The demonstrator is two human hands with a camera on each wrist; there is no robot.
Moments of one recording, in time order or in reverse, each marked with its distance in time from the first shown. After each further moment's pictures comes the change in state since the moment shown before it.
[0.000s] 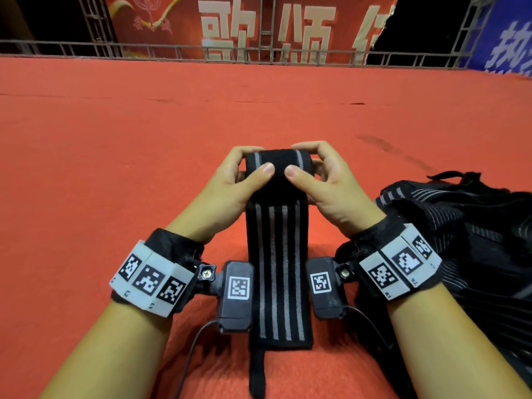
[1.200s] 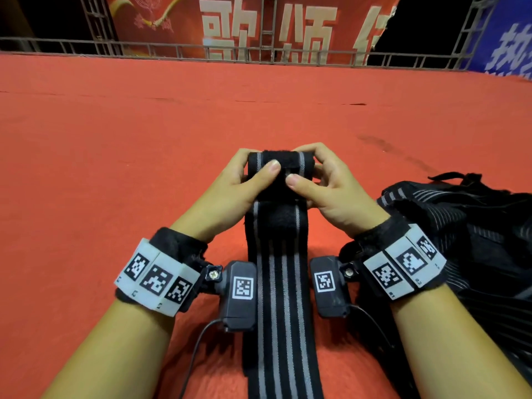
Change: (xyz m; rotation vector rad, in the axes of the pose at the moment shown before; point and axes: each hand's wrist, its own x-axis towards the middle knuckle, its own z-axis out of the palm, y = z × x) left_hand 0.002 -0.007 -0.002 0.119 0.022 0.083; right_hand 0.002 0.008 -0.004 -0.027 -0.111 -0.103
